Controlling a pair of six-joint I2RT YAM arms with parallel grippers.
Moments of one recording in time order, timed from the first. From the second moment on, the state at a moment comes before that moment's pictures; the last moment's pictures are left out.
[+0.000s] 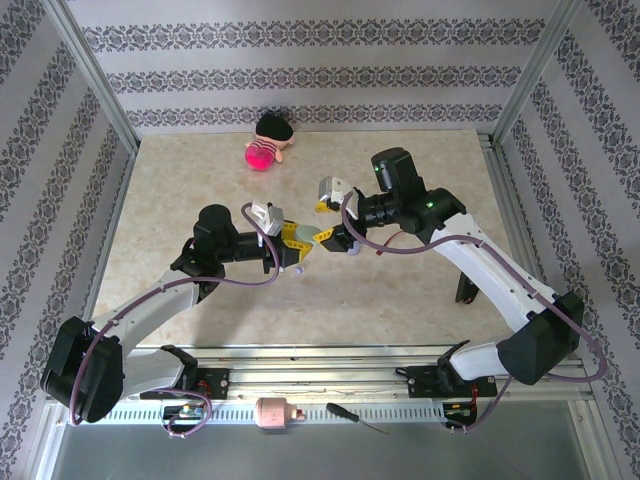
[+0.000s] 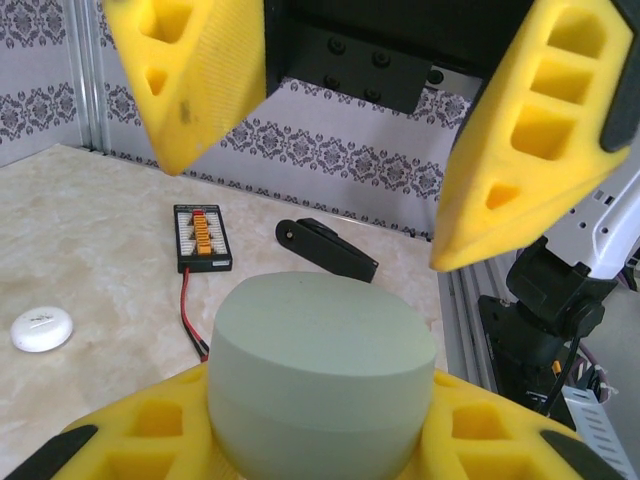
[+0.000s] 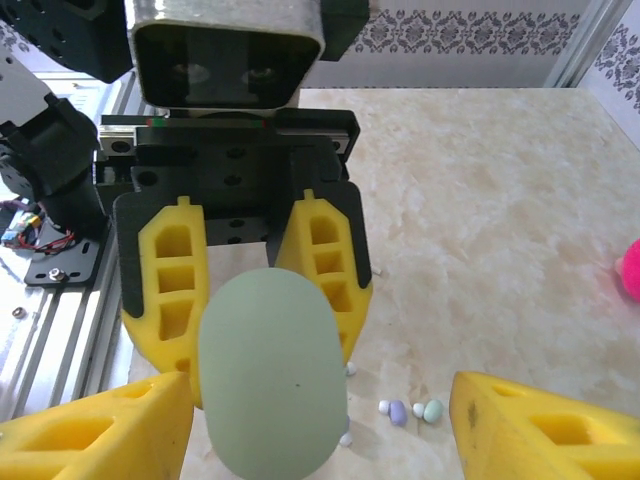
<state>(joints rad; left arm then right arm) -0.44 1.19 0.66 0.38 0.89 -0.05 0.55 1.39 1.35 -0.64 -0.78 -0.57</state>
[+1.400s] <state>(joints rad) -0.44 1.19 0.63 0.44 0.86 -0.10 0.54 1.37 1.32 -0.54 -0.69 -0.47</state>
